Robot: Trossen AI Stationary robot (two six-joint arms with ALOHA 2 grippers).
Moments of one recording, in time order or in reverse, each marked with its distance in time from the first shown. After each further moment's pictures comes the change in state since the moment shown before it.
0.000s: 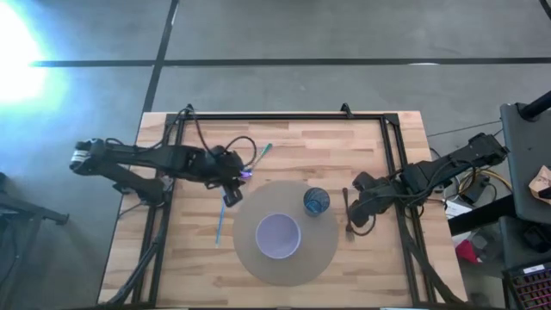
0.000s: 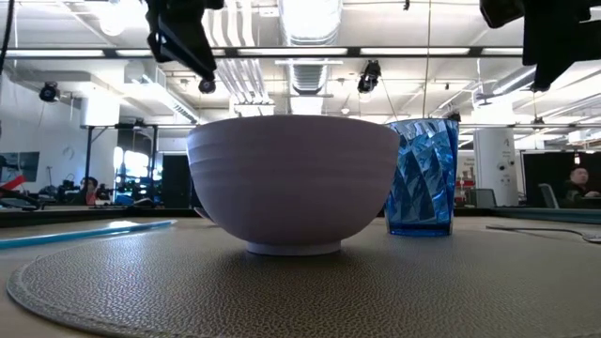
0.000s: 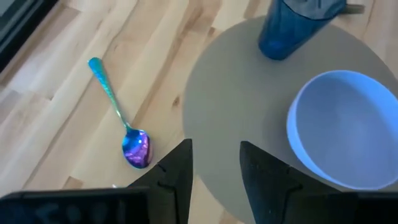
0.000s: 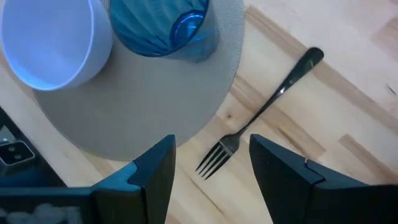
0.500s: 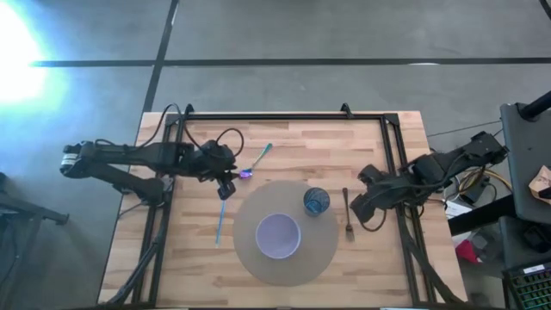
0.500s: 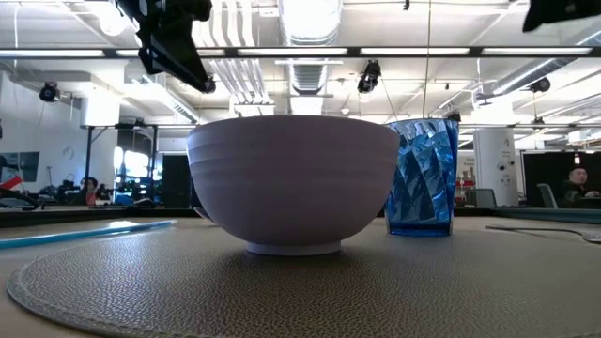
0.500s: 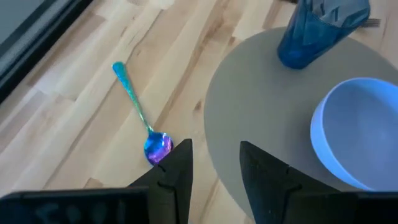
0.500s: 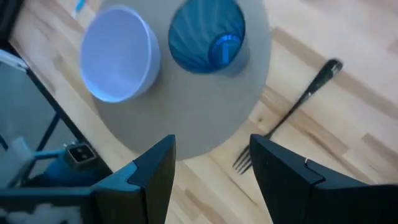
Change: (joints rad) left arm 0.075 -0.121 -0.129 0.082 0.001 0.062; right arm 0.019 0.001 0.203 -0.091 0.031 0.051
